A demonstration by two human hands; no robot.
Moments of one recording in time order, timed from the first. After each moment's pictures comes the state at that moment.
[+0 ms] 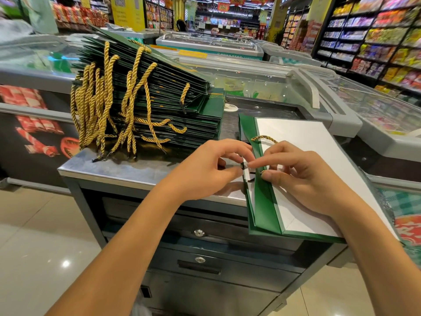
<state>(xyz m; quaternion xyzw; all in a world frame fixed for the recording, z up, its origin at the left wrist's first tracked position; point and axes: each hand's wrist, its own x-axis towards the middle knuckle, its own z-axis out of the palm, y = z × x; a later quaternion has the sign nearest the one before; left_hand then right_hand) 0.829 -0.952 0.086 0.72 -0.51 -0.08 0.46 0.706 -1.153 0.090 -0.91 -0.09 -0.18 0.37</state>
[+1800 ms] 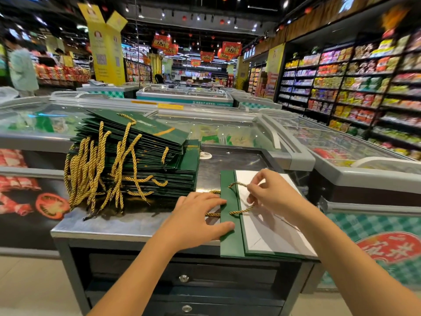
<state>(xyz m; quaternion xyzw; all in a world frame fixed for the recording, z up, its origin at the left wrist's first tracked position) 0.825 -0.967 0.078 0.84 -0.50 0.00 0.22 0.715 -1.147 0.137 -0.88 0.27 -0.18 0.35</state>
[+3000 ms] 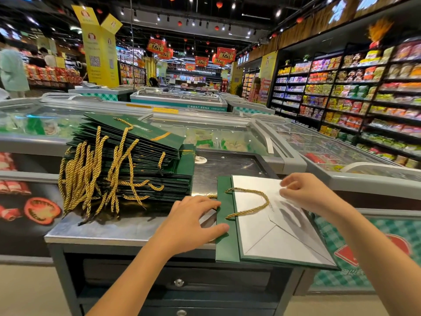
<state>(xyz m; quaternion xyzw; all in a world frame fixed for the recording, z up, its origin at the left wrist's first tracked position) 0.825 -0.964 0.078 0.83 -0.49 0.01 0.26 0.669 -1.219 0.153 -0.90 0.31 -0.16 0.26</state>
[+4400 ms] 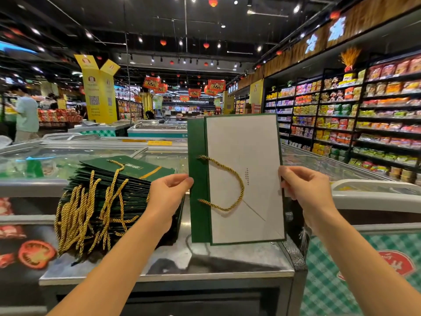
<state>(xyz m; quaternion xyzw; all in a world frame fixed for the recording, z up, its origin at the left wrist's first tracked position) 0.826 -0.986 0.188 0.64 -0.21 -0.06 0.73 0.640 -1.195 0.206 -0.65 0.22 -0.49 0.54</state>
